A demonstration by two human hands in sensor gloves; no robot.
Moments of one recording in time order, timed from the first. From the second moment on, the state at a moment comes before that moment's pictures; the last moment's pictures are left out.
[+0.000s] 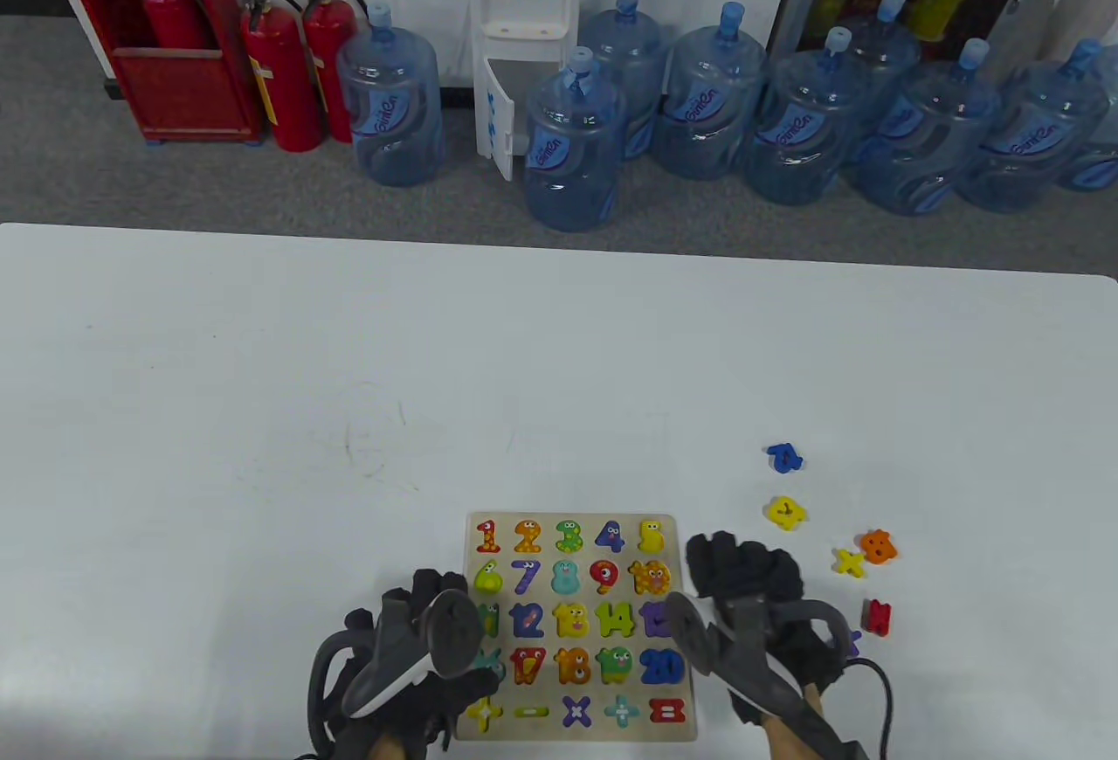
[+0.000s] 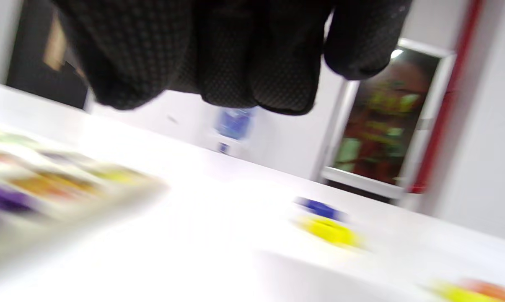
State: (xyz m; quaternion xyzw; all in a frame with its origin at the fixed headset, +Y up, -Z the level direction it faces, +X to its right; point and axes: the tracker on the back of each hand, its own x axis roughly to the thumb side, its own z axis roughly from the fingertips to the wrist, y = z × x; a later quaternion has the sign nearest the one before) left_hand -0.138 -0.738 -0.196 -0.20 -0.03 0.05 0.98; right_hand 0.178 -0.708 -0.233 -0.02 0.12 -0.98 0.15
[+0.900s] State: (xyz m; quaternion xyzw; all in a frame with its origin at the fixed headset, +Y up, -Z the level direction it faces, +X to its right) left_hand -0.142 -0.740 -0.194 -0.20 -0.03 0.06 0.98; right_hand 0.268 -0.737 -0.243 0.00 -0.03 -0.99 0.14
